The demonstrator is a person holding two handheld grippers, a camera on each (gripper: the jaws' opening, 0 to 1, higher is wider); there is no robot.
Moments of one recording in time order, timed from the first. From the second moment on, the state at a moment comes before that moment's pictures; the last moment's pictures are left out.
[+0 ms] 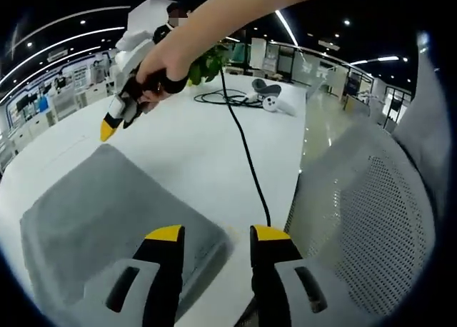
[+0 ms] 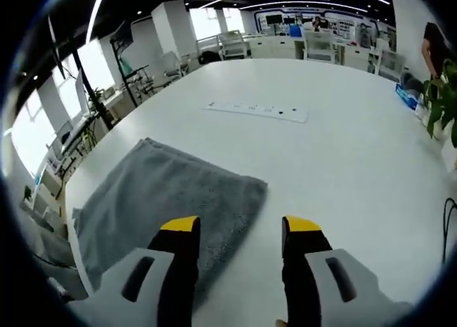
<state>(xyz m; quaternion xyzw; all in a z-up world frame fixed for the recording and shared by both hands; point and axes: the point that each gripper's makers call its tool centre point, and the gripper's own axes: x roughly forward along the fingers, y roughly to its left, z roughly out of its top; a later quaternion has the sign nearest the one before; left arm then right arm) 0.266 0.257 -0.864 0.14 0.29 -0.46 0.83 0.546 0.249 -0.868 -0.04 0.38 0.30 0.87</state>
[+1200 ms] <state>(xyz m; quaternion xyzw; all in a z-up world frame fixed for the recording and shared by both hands) 0.266 0.244 -0.903 0.14 0.35 -0.43 0.82 0.576 0.261 -0.905 -0.04 0.38 0.29 0.88</state>
